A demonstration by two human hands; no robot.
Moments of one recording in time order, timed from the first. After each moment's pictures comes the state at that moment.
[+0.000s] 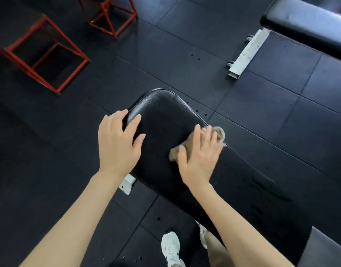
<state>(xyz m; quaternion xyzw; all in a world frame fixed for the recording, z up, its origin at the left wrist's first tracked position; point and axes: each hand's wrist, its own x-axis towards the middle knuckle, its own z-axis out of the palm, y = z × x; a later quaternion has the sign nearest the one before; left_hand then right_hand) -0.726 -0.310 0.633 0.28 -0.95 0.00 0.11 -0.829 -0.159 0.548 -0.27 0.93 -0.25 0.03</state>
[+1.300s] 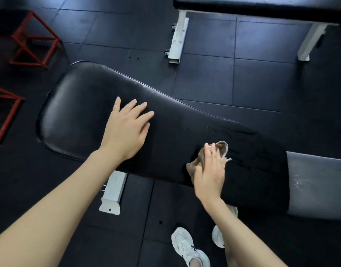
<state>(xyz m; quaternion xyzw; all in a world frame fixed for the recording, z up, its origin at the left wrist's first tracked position) -0.768 -0.230 0.575 -0.04 -1.00 0.02 0.01 -0.737 -0.003 0.459 -0.01 0.94 -0.34 0.03</state>
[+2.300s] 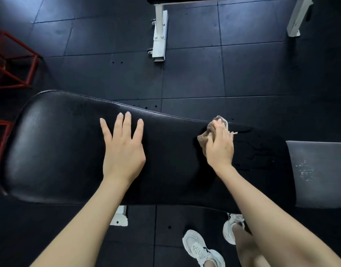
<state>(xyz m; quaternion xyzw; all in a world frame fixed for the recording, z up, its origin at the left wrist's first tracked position) -0.800 -0.195 0.543 0.02 -1.00 0.09 0.00 -0.857 0.025 0.433 0.07 0.93 -0.36 0.02</state>
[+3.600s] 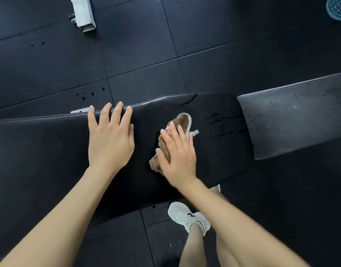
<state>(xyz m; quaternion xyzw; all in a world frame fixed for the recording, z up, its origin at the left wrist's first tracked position) -0.865 -0.065 0.472 -0.11 -0.98 0.11 -0.10 -0.790 0.089 0.395 0.01 0.93 -0.36 0.01</state>
